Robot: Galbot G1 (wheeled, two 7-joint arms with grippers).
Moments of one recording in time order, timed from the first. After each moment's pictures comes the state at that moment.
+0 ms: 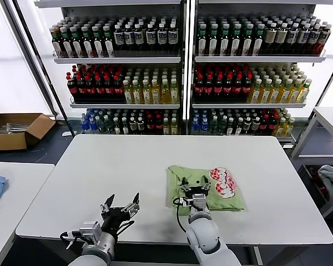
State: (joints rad) left arm 1.47 -1.37 -0.37 -2.19 -0.36 0.50 -0.24; right arm -1.04 1.49 0.12 1.62 0.10 -0.38 0.41
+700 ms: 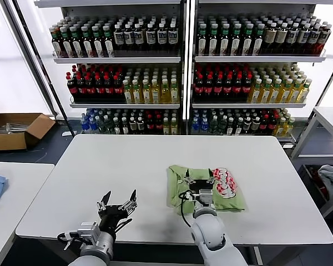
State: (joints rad) left arm 1.48 -1.38 -0.37 -2.20 -0.30 0.45 -0.24; right arm -1.04 1.48 0.17 1.69 0.13 -0.31 0.41
